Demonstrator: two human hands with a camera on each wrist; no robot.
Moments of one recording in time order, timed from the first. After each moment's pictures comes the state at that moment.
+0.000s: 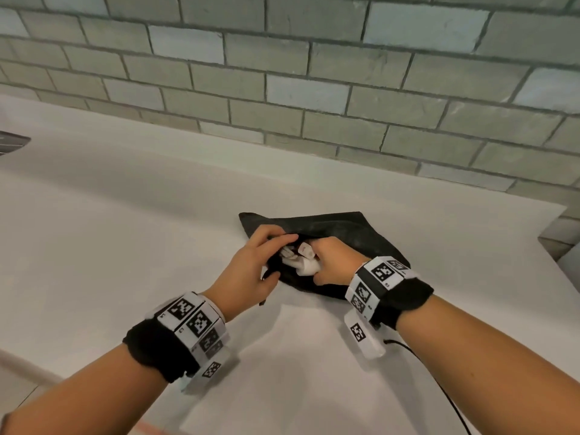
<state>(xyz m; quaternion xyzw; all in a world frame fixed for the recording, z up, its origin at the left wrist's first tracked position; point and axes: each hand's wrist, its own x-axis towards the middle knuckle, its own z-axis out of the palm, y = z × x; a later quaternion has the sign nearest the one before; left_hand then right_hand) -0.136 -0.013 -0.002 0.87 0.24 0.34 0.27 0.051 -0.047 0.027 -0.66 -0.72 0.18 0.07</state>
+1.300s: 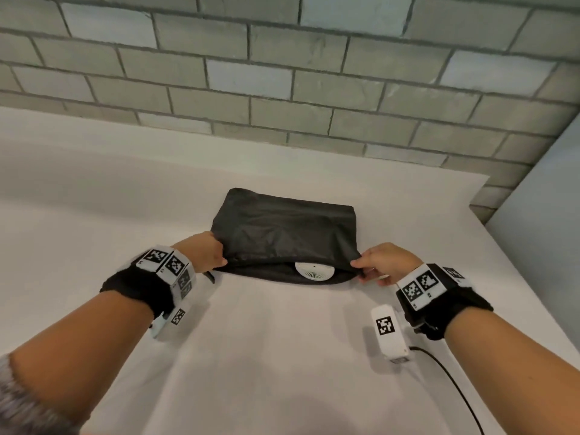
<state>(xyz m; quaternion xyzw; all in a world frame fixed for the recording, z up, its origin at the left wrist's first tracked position) -0.109 0.041 -0.002 0.89 0.43 -0.12 0.14 0.165 -0.132 0.014 -0.83 -0.30 0.41 0.24</state>
